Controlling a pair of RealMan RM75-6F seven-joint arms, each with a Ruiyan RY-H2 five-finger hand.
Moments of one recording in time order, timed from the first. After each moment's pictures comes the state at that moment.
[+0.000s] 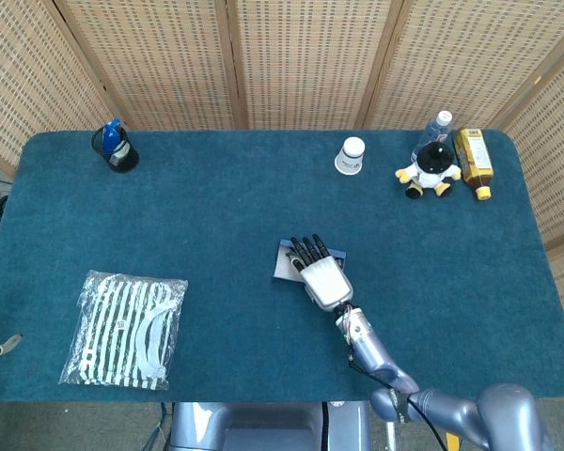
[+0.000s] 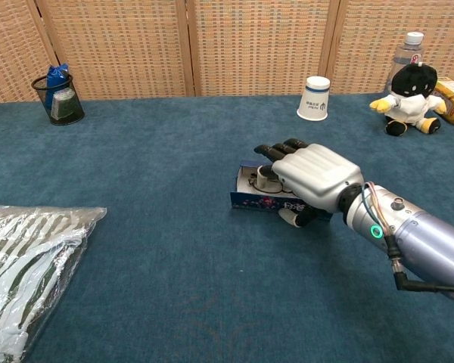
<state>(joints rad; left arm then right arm) -0.06 -0.86 -0.03 -1.86 1.32 1.34 -0.13 0.71 -1.92 0.18 -1.07 -1.36 1.03 -0.52</state>
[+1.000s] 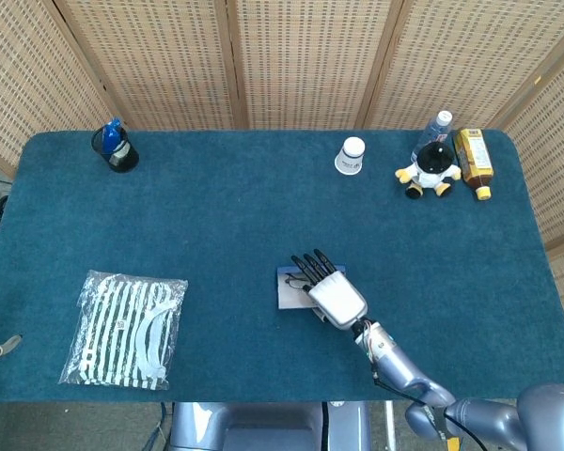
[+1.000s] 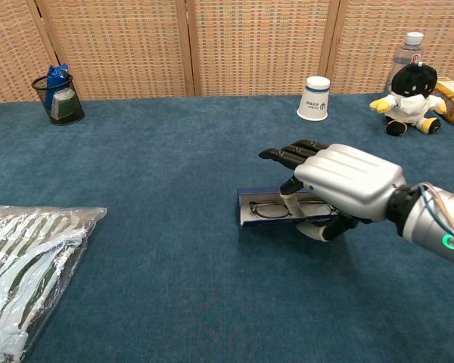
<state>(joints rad) -0.06 -0.85 -0.03 -1.86 1.32 1.34 -0.13 0.66 -1.69 0.03 -1.32 -1.52 1.10 -0.39</state>
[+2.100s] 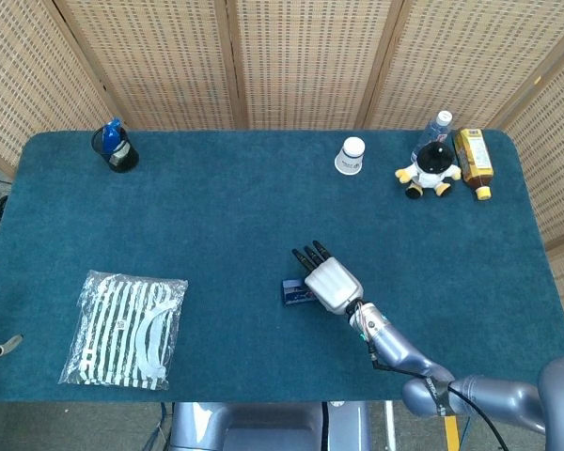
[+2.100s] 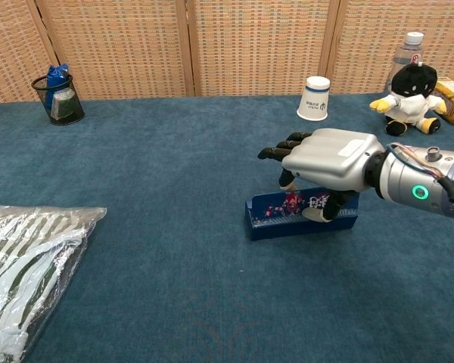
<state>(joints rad) -0.07 -0.86 -0.03 -1.86 1.31 1.32 -0.13 0.82 -1.56 0.12 -1.52 -1.12 0.84 -0.80</state>
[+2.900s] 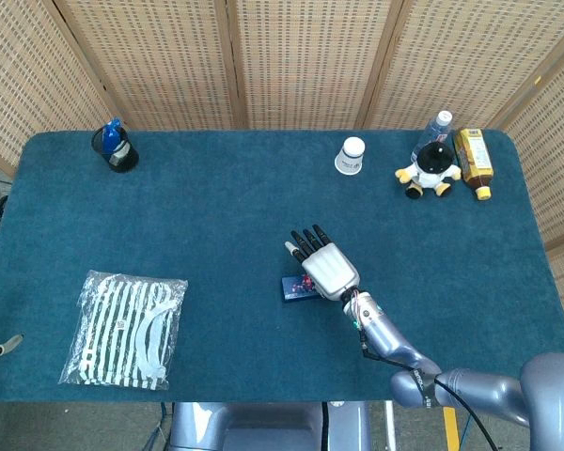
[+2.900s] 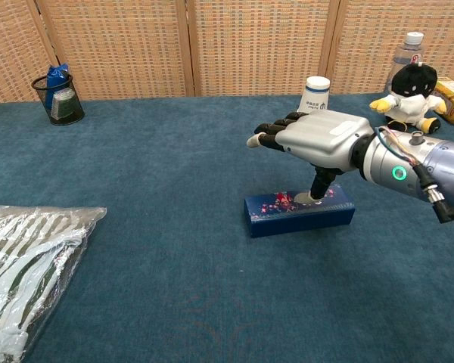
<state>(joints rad) -0.07 -0.86 -0.03 -1.86 1.30 1.31 -0.12 0.85 -1.61 0.15 -1.45 -1.10 0.92 -0.71</state>
